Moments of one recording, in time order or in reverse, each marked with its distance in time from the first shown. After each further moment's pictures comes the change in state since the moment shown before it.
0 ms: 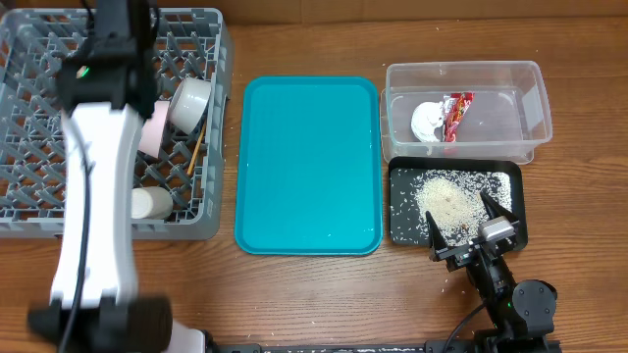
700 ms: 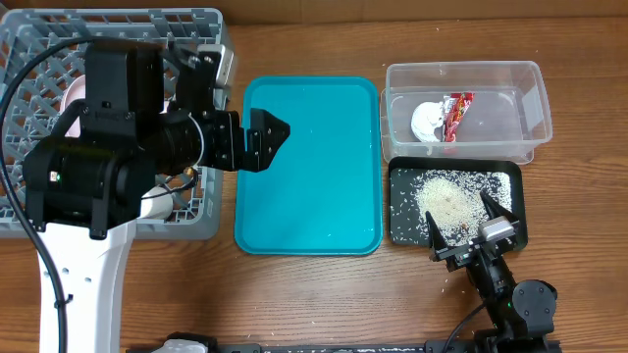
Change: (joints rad) left arm -0.189 -0.283 0.002 -0.168 1.092 -0.219; right arm 0.000 0.000 0.000 0.000 0.000 0.000
